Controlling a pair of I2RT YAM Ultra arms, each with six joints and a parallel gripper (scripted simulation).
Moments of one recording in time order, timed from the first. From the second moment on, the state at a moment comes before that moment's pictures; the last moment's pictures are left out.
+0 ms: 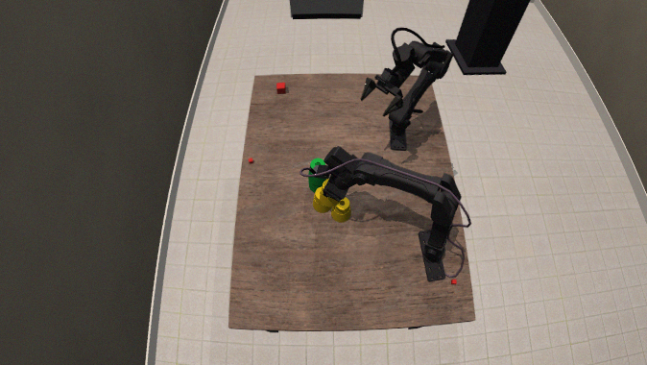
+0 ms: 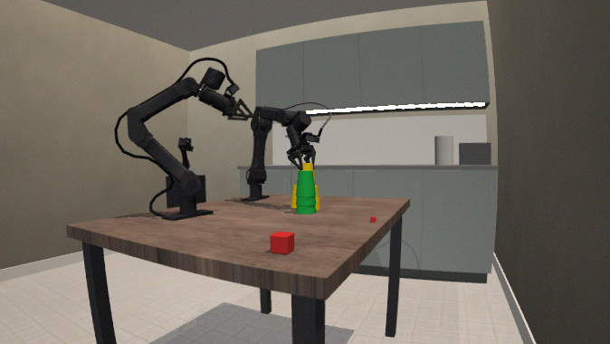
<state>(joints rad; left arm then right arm) -0.62 1.76 1.55 -0.87 -0.04 -0.07 0.83 0.74 1.27 -0.99 -0.03 0.00</state>
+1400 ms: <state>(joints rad) -0.61 1.59 1.46 -0.78 0.00 0.15 0.27 0.91 1.12 -0.37 0.00 0.00</state>
